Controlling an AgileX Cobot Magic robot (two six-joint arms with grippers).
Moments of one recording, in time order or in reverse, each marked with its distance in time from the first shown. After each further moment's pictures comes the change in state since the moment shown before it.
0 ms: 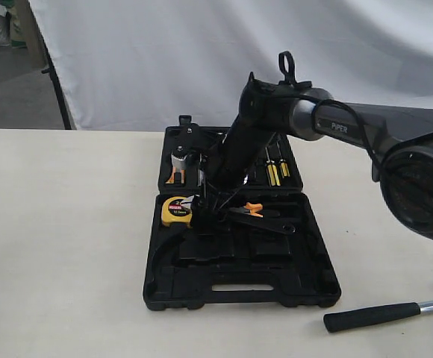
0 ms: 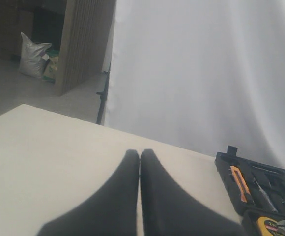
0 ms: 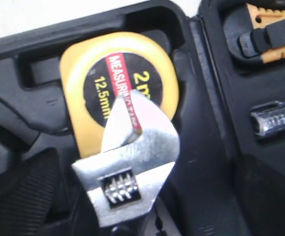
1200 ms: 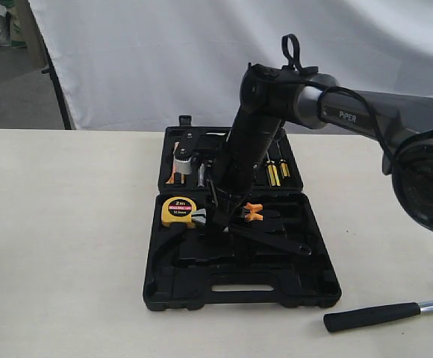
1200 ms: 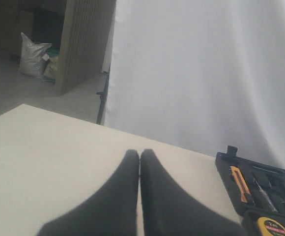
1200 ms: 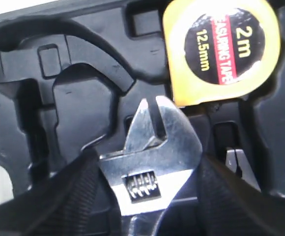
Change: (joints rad) left arm 0.000 0.000 0.000 0.000 0.000 0.000; right arm 0.004 -0.045 -0.006 -0.021 0.255 -0.017
